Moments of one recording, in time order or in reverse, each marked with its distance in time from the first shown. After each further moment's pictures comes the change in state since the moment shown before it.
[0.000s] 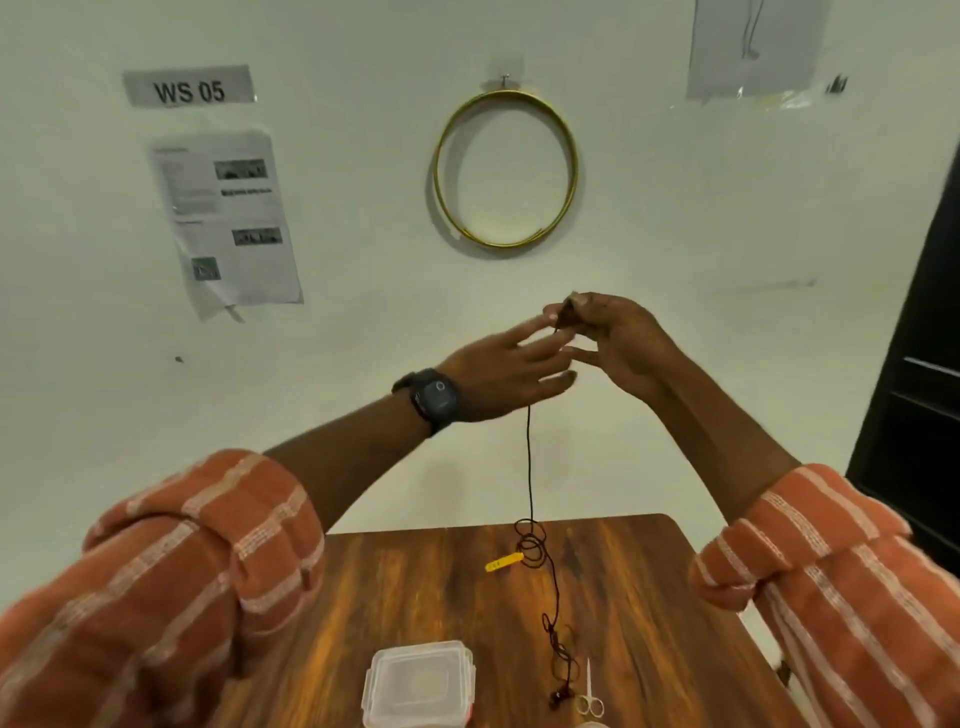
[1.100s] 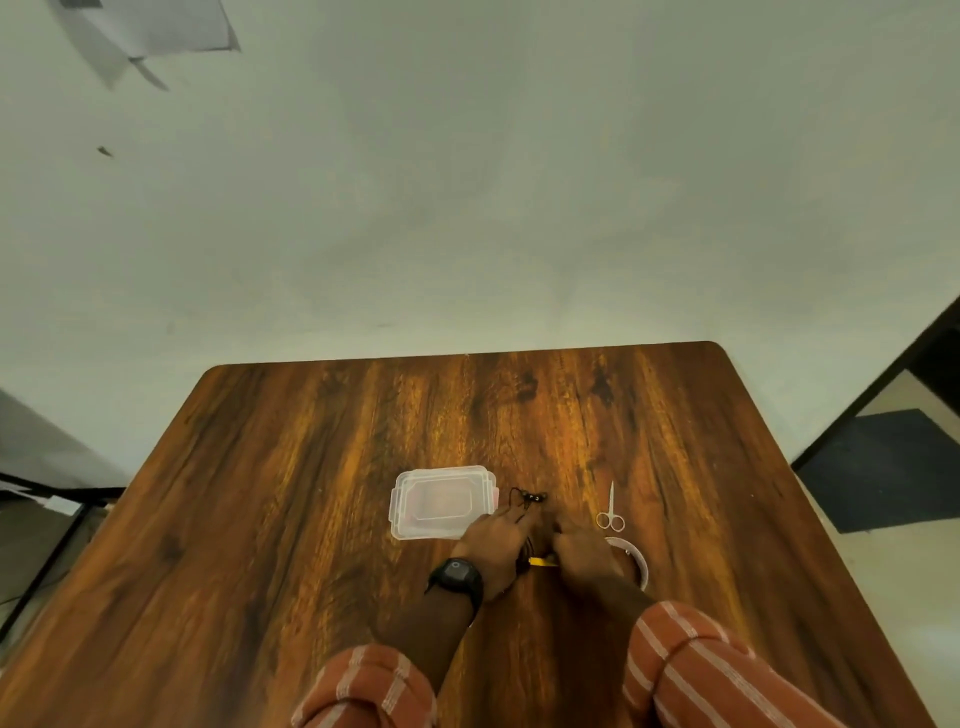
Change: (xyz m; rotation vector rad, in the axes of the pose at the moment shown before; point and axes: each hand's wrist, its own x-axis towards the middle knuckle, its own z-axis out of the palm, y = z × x) left_hand -0.100 0.424 0.007 -1.459 -0.897 -0.769; right_hand -0.223 0.454 0.028 -1.266 -0.488 0.431
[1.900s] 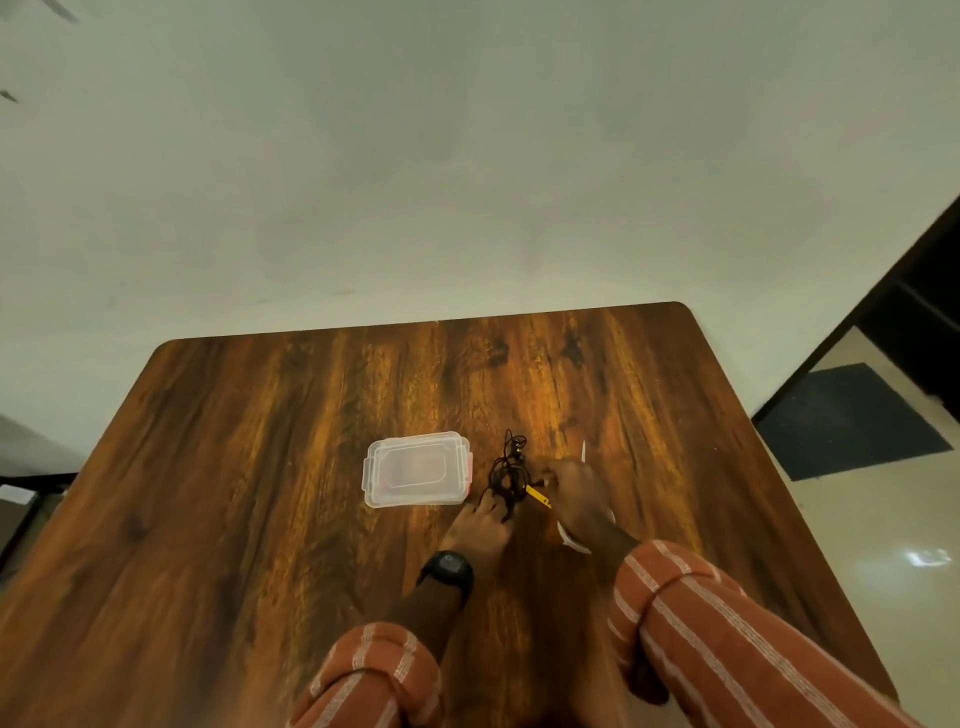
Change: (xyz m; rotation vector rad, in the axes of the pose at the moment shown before) left_hand -0.001 0.006 0.054 0.319 -0.105 0.094; right_hand -0.008 0.003 -0.036 0.341 0.220 0.338
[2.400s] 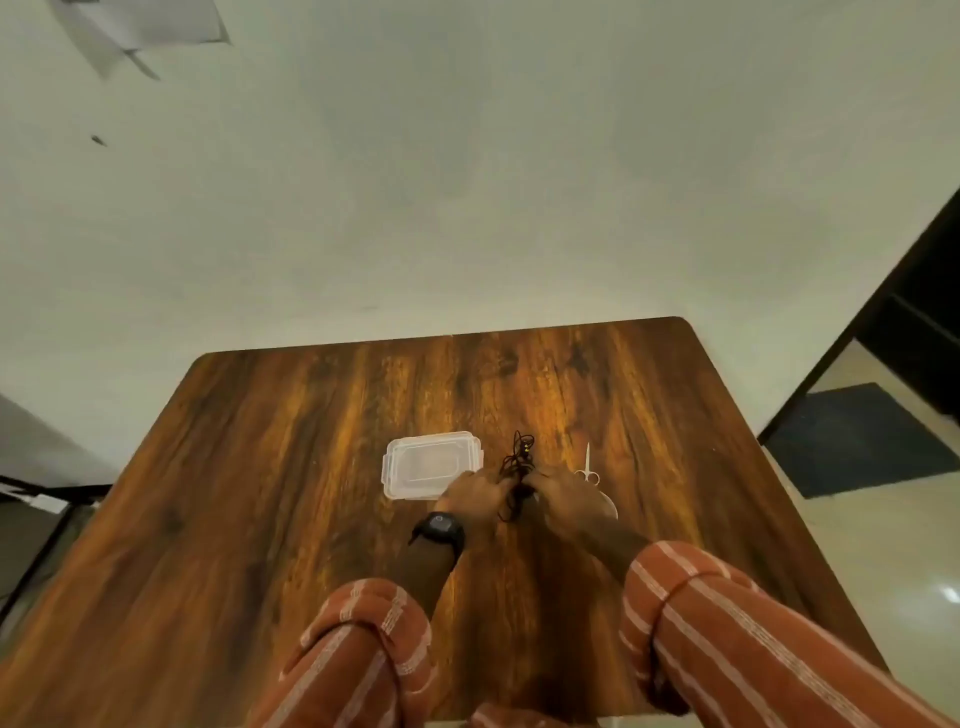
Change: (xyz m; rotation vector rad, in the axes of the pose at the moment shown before) left_hand -0.032 -0.011 -0.064 -0.110 0.107 -0.066; right_hand -0.059 -0.035 -0.029 -0.101 -0.165 -0.366
